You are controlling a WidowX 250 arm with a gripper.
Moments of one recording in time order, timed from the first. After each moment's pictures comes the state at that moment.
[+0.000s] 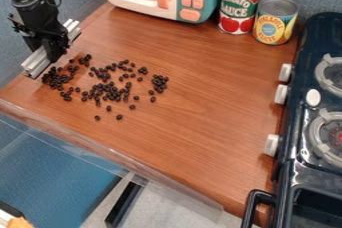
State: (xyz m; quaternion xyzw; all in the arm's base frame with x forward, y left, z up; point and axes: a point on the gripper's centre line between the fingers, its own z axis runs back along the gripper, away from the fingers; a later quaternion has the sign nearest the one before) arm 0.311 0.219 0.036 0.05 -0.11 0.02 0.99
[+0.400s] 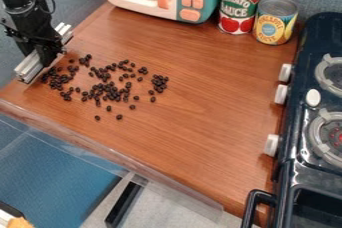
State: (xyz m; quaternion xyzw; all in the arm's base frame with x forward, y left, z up) arm 0.304 0.229 0.030 0.08 -0.11 0.04 0.99
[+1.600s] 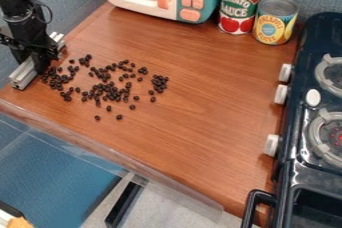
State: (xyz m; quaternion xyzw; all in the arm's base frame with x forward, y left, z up) arm 0.300 0.240 0.014 0.09 -0.09 0.07 0.99
